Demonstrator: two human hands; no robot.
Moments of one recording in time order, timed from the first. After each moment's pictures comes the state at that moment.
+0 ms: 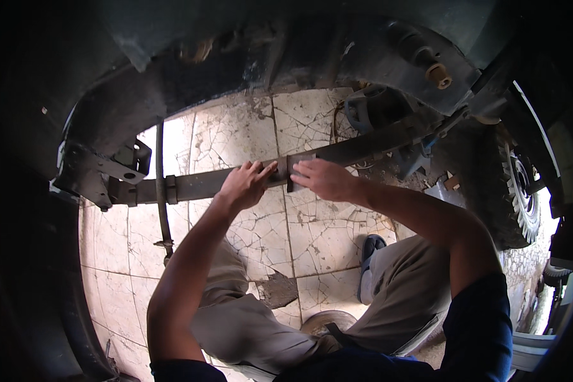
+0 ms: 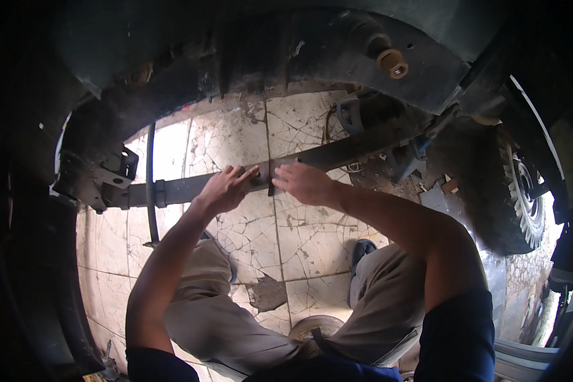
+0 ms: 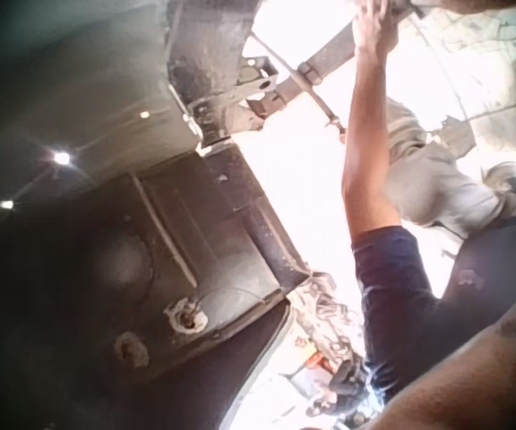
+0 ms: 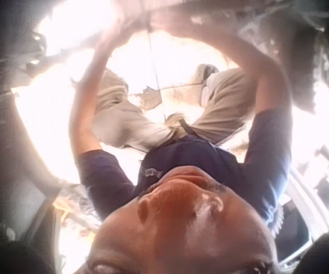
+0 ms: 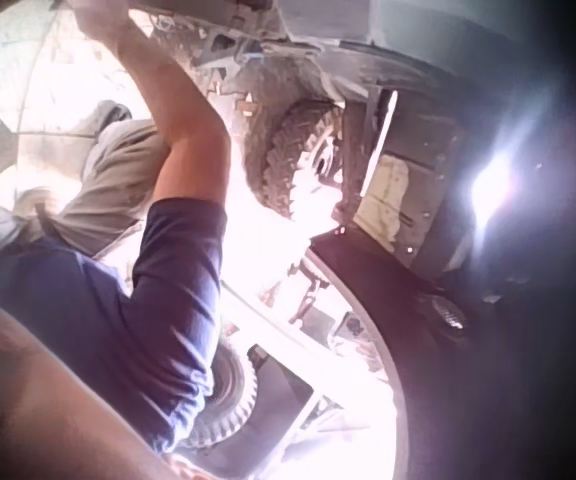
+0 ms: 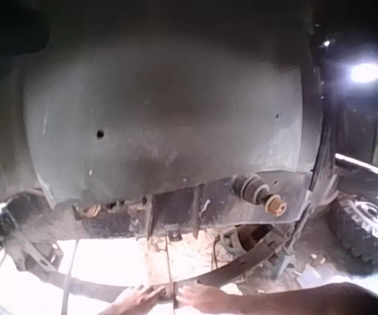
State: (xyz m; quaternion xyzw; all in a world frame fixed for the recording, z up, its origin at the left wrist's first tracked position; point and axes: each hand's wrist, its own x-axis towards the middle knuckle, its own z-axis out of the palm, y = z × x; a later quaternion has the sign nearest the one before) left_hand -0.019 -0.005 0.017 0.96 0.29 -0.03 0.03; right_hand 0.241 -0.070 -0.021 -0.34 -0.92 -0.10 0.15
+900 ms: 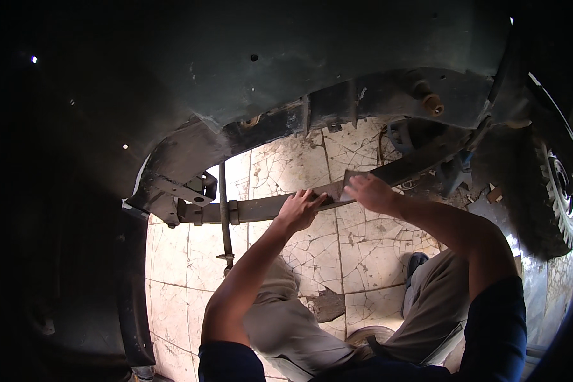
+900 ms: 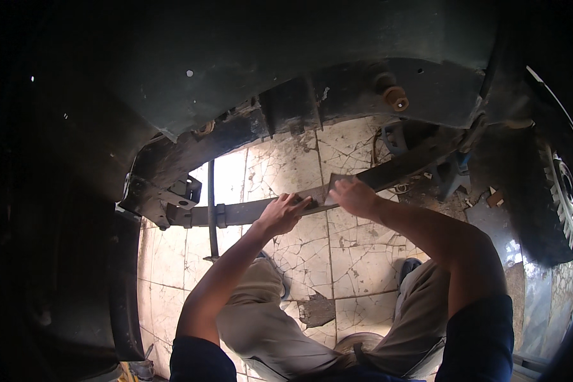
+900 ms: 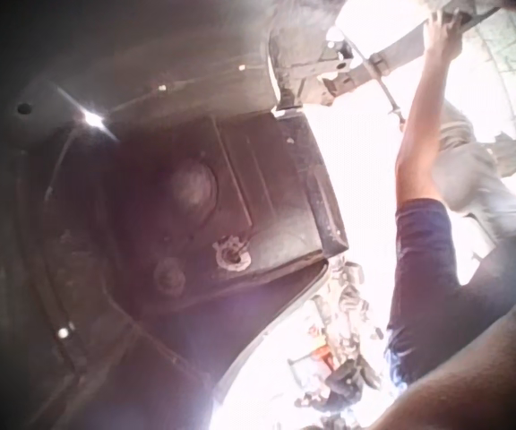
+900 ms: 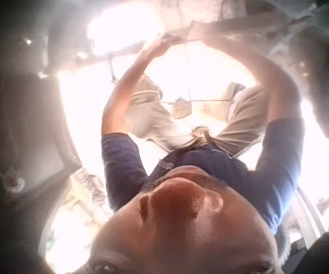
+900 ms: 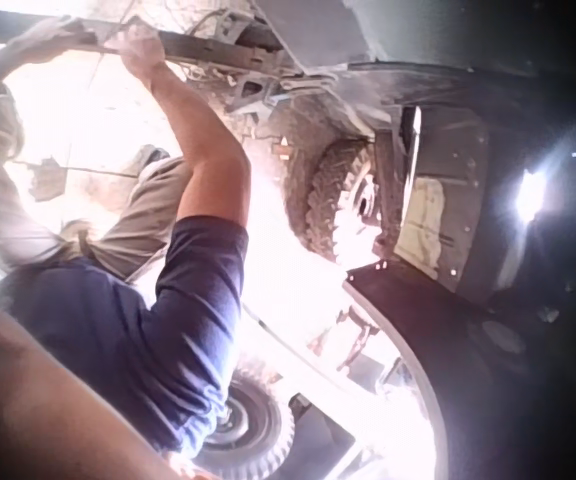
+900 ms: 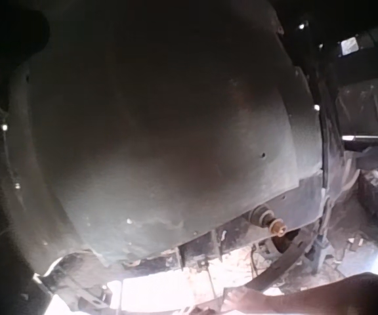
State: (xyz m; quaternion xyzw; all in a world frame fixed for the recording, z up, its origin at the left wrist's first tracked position) left_hand -0.019 -0.007 0.011 0.96 0.28 -0.05 0.01; right_hand 0.251 -0.061 -0.023 -0.42 -0.88 -0.19 0.07
